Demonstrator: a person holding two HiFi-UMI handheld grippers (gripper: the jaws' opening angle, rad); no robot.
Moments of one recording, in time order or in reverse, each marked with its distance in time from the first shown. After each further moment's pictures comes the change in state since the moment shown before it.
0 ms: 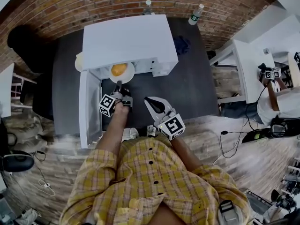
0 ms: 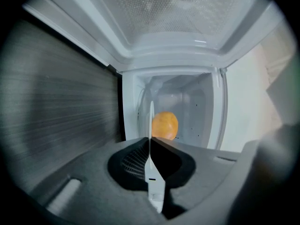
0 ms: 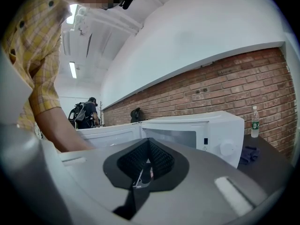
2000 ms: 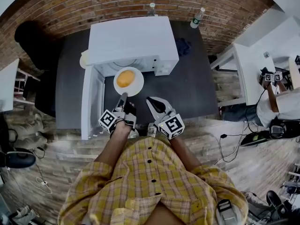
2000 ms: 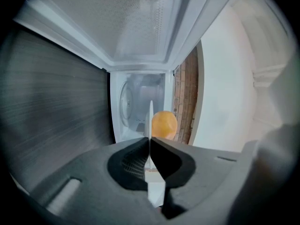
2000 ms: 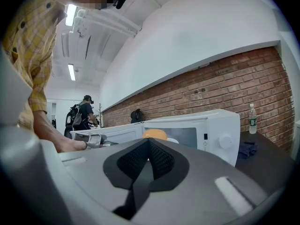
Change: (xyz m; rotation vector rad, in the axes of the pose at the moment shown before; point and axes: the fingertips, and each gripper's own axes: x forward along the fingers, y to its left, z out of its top) left arm -0.109 -0.080 -0.058 -0.046 0.120 -0.183; right arm -0.016 0.013 -0.009 0.029 -0.015 -0.014
